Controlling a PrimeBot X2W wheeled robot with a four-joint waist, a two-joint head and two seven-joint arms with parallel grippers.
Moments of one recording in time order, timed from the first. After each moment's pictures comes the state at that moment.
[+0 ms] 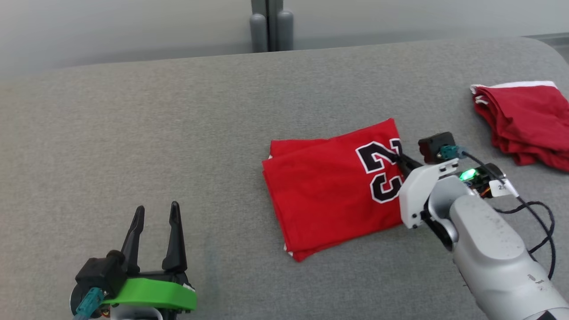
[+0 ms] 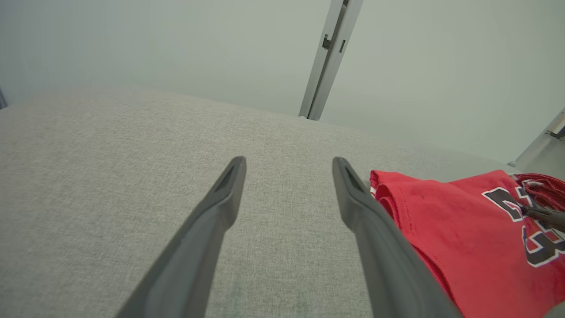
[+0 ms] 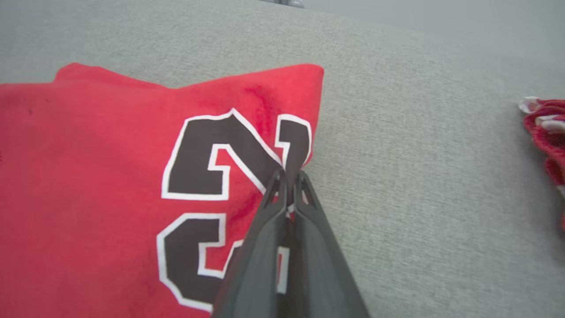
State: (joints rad) left arm -0.01 0.05 -0.10 0.15 -0.36 -0.11 -0.26; right arm -0.61 -0.12 0.29 0.74 0.22 0.13 0.09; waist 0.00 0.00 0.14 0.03
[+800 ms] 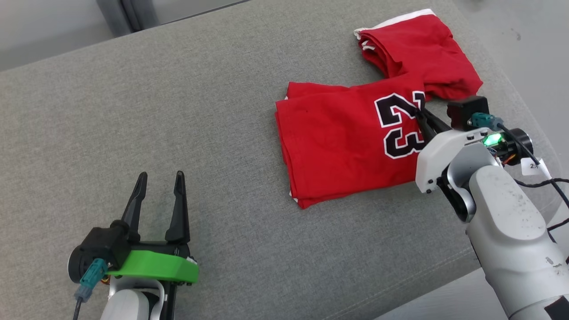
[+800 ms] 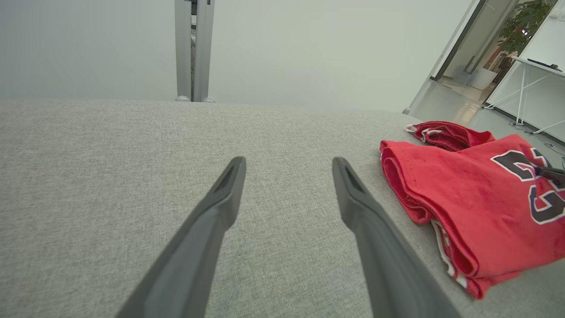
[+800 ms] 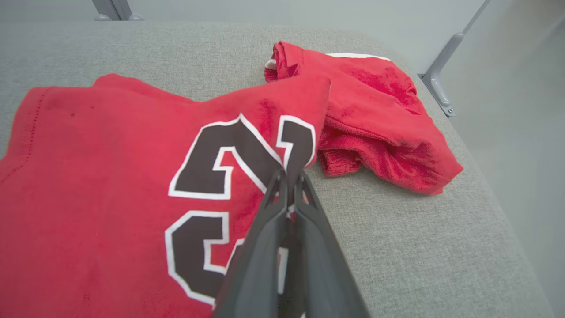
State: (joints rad) left arm -0.13 0.06 -0.12 0.16 -0.30 -0.13 -0.26; right arm -0.65 -0.15 0.18 0.63 0.18 0.13 0.05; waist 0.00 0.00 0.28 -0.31
